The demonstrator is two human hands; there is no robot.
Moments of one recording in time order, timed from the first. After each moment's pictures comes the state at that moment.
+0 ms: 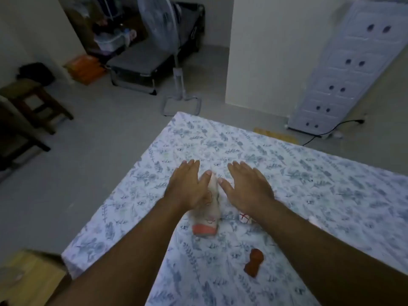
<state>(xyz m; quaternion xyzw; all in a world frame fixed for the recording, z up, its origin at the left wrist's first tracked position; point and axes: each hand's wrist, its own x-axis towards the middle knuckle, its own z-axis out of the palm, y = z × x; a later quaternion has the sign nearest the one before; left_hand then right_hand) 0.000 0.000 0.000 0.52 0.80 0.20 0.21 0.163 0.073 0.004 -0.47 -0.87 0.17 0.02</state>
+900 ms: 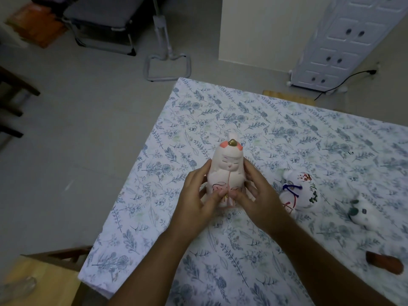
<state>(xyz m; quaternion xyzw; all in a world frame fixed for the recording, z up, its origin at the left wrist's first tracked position) -0.076 -0.044 -0.072 0.47 0.63 0.48 0.40 0.096 0.027 -0.065 -0.42 -0.66 0.55 0.28</state>
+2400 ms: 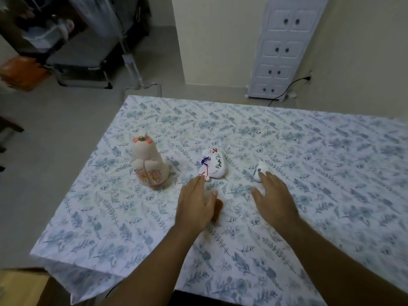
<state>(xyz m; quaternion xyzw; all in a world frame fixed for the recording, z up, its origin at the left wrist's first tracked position) 0.161 -0.079 -0.072 0.57 0.75 0.22 0.24 0.380 -0.018 -0.080 -0.66 -0.71 0.24 0.13</state>
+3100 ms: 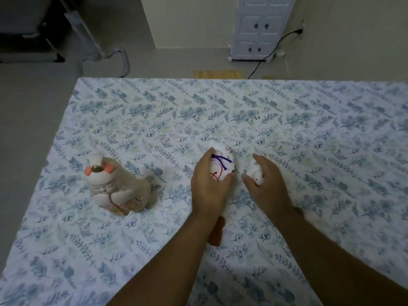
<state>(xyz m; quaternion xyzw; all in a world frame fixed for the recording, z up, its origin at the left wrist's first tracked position) 0.183 0.037 -0.112 0.45 0.71 0.40 0.35 0.346 0.054 -0.132 -0.68 -0.60 0.33 0.25</state>
